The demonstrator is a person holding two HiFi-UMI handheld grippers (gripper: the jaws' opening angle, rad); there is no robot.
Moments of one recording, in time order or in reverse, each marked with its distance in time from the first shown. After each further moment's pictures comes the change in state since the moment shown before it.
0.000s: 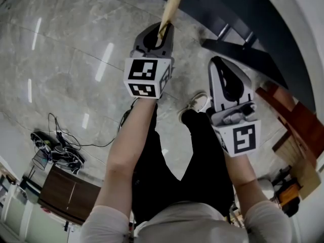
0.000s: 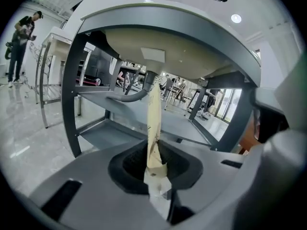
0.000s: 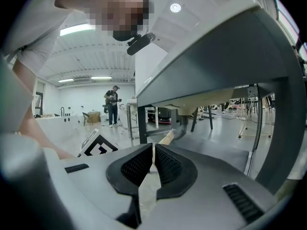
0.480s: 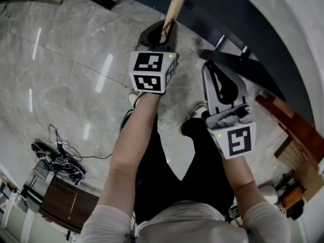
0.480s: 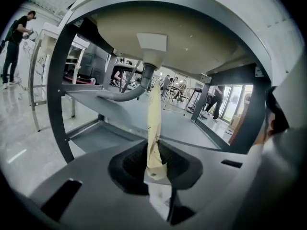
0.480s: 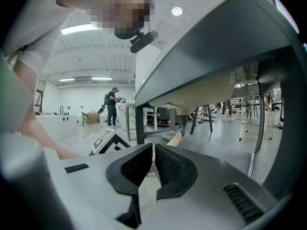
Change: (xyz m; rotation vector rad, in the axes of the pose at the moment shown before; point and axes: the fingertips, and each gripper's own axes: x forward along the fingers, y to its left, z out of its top) left arm 0.056 0.002 0.012 0.026 0.002 -0.024; right arm 0.021 -0.013 -0.009 -0.019 -0.040 -0.012
